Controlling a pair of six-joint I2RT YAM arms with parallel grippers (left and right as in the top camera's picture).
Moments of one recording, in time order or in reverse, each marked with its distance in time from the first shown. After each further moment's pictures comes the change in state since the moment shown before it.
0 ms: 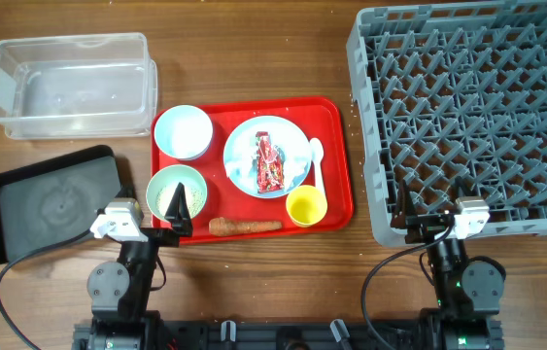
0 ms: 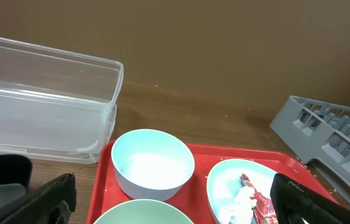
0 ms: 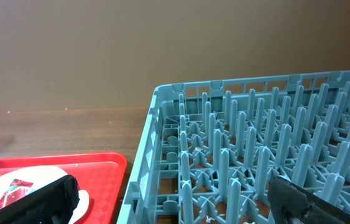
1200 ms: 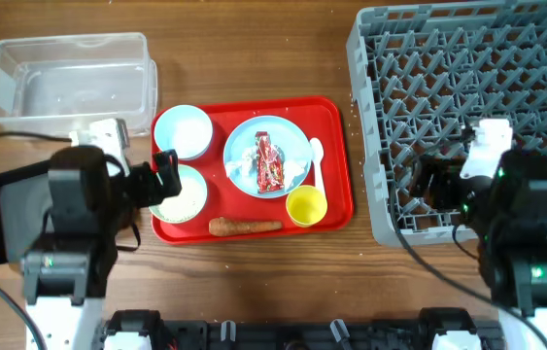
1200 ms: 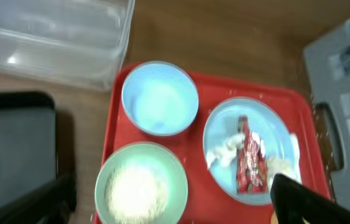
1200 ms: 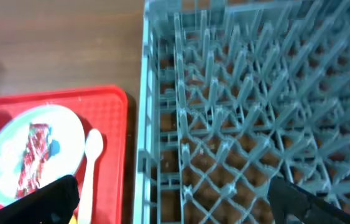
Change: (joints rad) left arm 0.000 0.857 0.902 -0.715 0.013 -0.027; right arm 0.000 0.806 0.901 -0.742 0.004 -0.040
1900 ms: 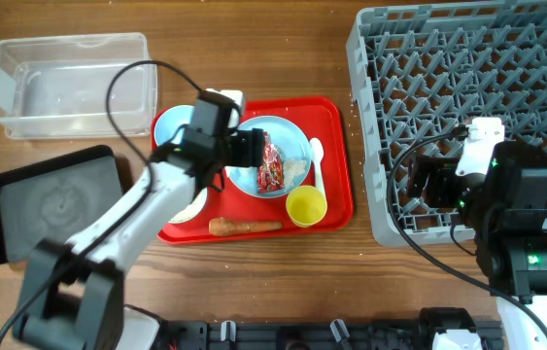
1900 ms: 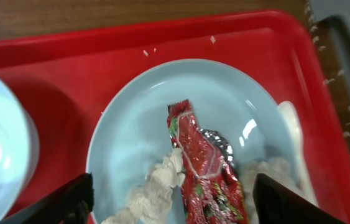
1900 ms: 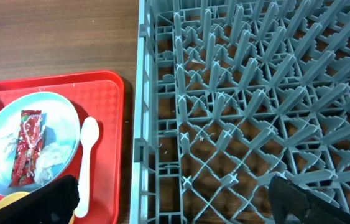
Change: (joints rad) left arm -0.375 0.706 0.040 0.484 -0.011 -0.025; right arm 0.000 0.037 0.001 -0.015 0.000 -0.003
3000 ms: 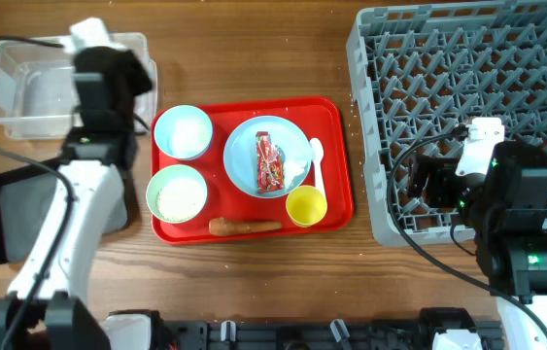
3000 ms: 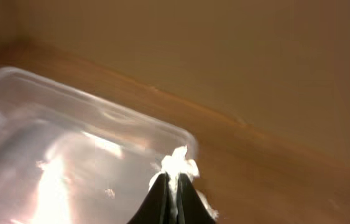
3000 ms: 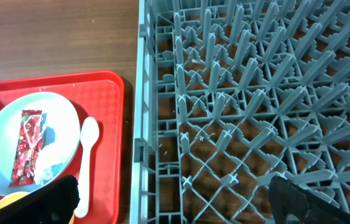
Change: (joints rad) left arm 0.422 -0.116 0.095 0.309 -0.323 0.003; right arm 0.000 0.000 0.000 -0.001 0.000 0.000
